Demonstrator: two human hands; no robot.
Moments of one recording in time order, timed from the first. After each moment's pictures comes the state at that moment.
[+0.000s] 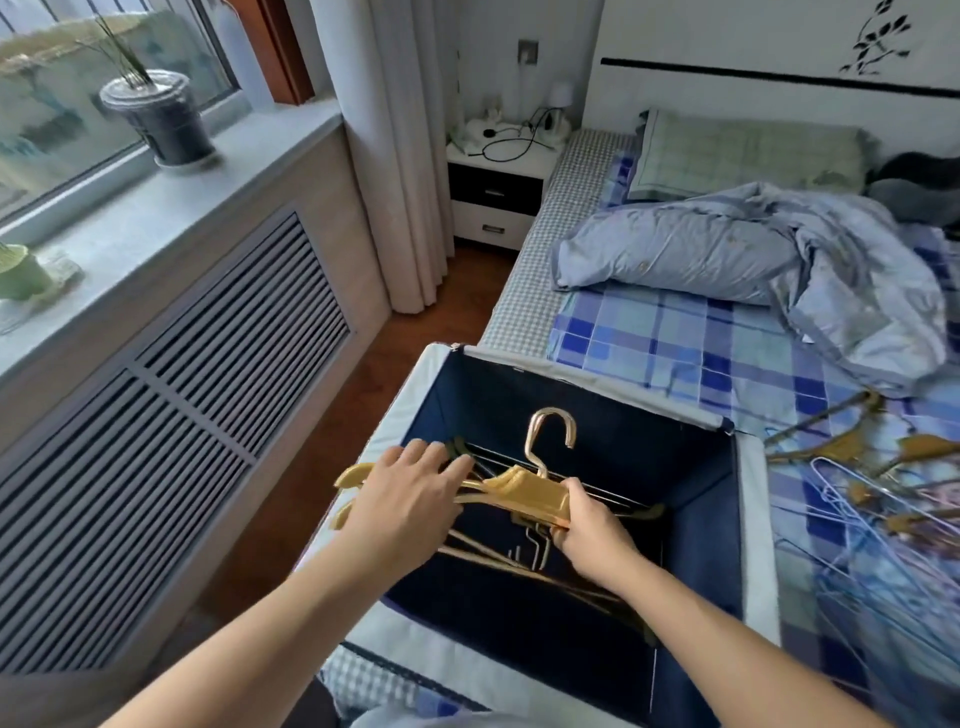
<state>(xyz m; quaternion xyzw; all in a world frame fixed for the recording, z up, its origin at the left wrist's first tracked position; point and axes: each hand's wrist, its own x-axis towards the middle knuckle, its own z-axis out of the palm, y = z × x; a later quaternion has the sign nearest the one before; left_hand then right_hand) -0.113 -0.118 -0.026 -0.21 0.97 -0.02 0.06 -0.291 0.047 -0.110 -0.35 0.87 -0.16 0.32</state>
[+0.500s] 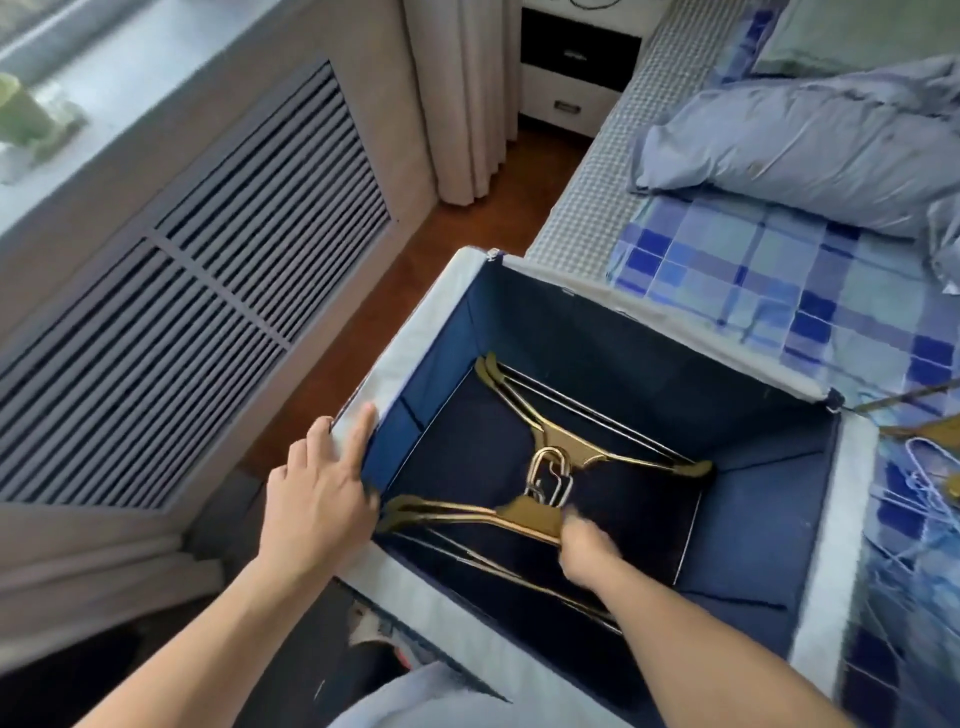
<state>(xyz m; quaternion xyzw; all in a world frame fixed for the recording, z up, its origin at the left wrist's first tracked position) -0.035 -0.110 -0.090 -0.53 0.84 0.06 0.11 -0.268 0.058 -0.269 -0.32 0.82 0.10 0.45</state>
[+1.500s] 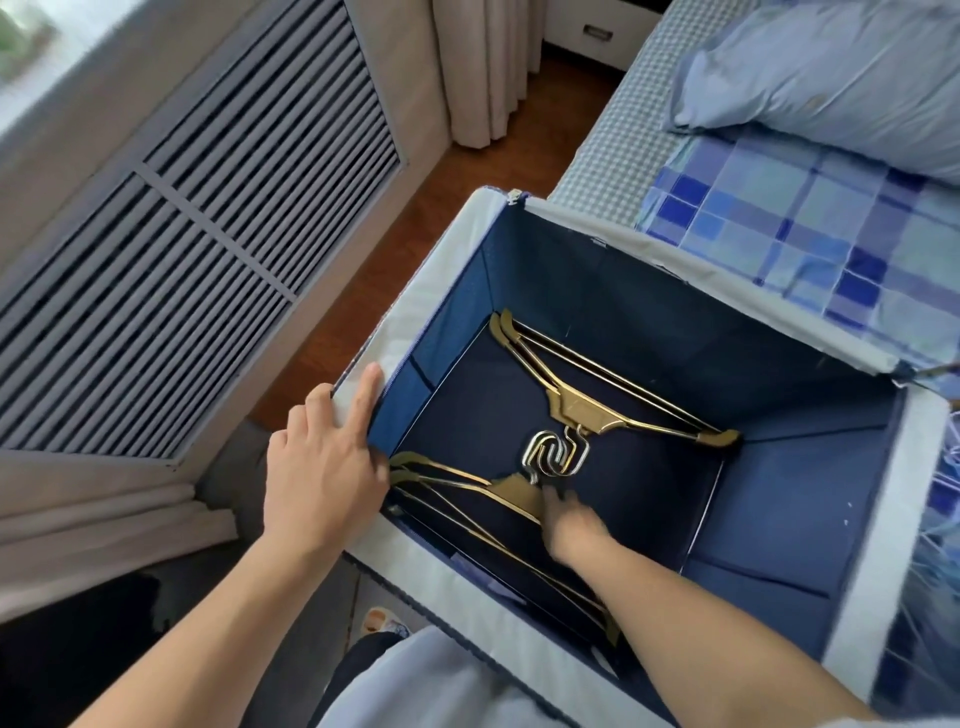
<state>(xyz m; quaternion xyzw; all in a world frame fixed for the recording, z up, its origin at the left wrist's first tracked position) -0.035 -0.105 -0.099 -0.55 0.82 0.06 0.10 -0.235 0.049 -0.303 -0.42 0.77 0.17 0.46</state>
